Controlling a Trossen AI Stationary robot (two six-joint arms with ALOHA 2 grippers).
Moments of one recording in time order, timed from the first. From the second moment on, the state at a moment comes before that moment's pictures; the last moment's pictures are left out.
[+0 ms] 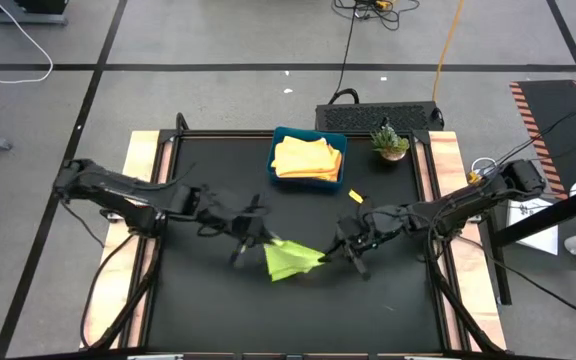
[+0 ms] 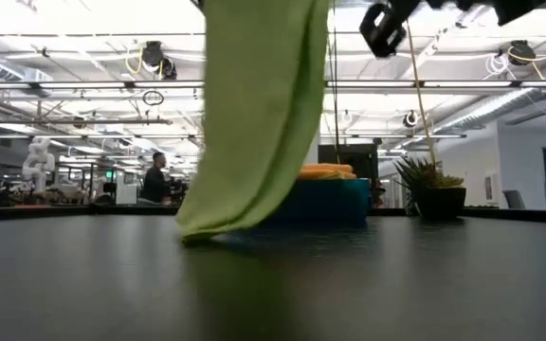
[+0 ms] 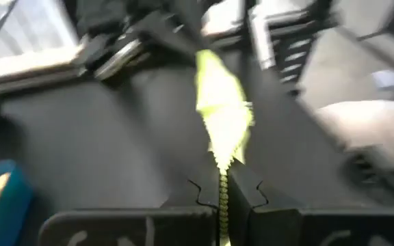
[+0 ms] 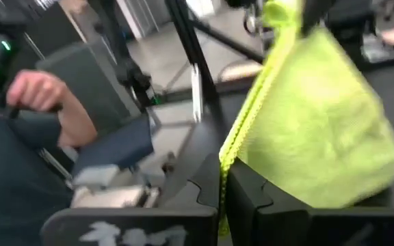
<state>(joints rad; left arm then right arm) -0.17 1.33 1.08 -0.26 0.11 0.09 0.29 1.25 0.63 0.42 -0.16 0.37</state>
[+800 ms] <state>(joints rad) -0.09 1.45 1.08 -0.25 0.10 -0.06 0.16 1.25 0.65 0.17 -0.21 0.44</state>
